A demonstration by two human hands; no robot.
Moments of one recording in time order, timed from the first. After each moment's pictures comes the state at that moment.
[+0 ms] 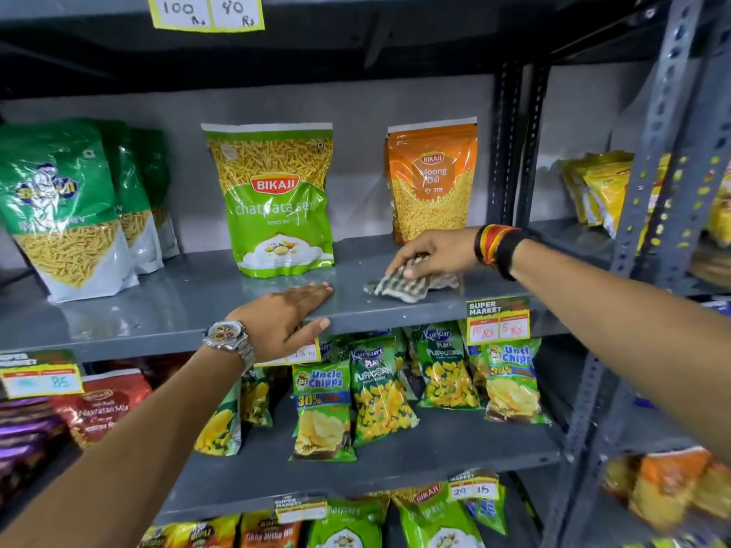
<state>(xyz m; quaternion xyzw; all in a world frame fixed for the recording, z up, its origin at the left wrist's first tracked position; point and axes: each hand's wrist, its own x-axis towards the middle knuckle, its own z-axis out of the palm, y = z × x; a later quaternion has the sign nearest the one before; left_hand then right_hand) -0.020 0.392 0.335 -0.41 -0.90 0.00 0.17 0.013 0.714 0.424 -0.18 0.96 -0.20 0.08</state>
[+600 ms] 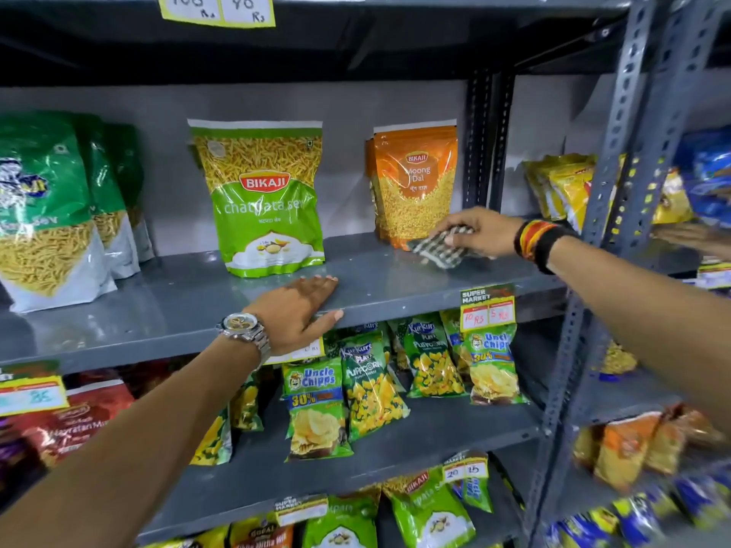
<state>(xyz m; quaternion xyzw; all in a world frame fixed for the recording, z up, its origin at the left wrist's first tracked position) -0.021 0.403 0.337 -0.43 -0.89 0.02 0.16 0.058 0.754 0.426 -0.06 0.96 -0.25 -0.09</state>
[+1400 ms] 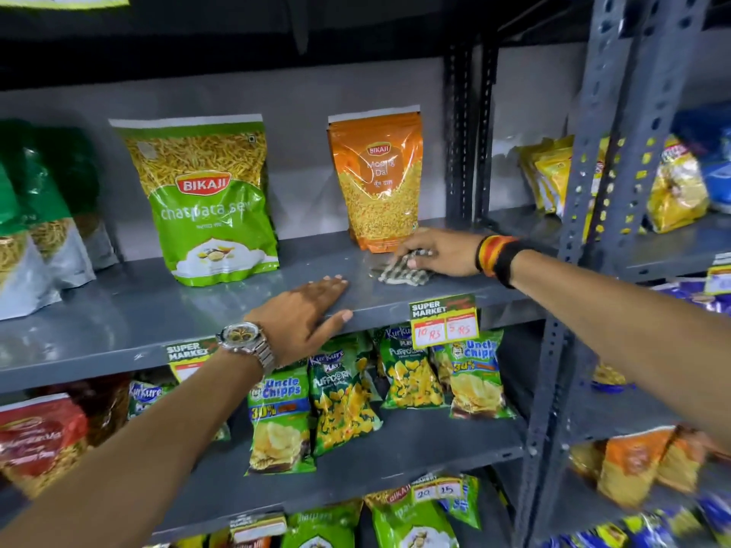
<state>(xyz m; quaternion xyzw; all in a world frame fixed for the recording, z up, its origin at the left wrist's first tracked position) -0.008 0.516 0.330 -0.43 -0.89 -0.01 0.17 0.021 0.813 0.393 -0.15 0.97 -0.17 -0.04</state>
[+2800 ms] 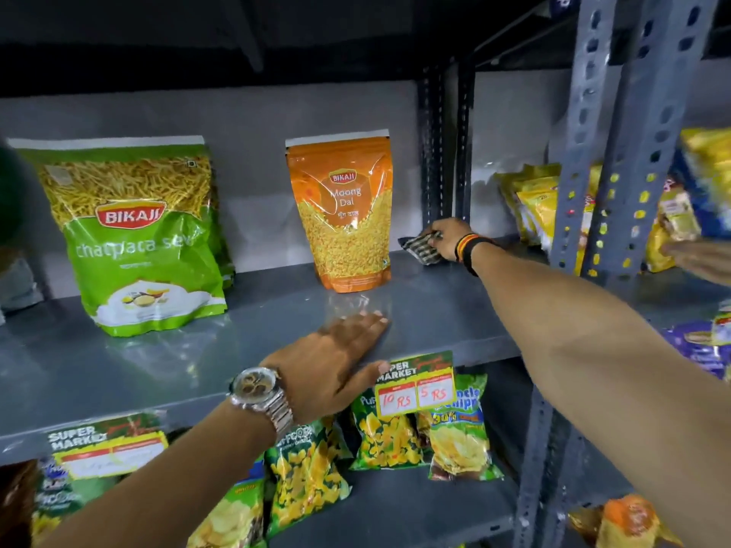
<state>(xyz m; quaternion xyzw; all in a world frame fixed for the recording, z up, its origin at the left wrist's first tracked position) 0.005 0.612 0.340 -0.50 -0.85 -0.02 0.14 -0.114 0.933 0.396 0.12 0.94 -0.25 -0.20</state>
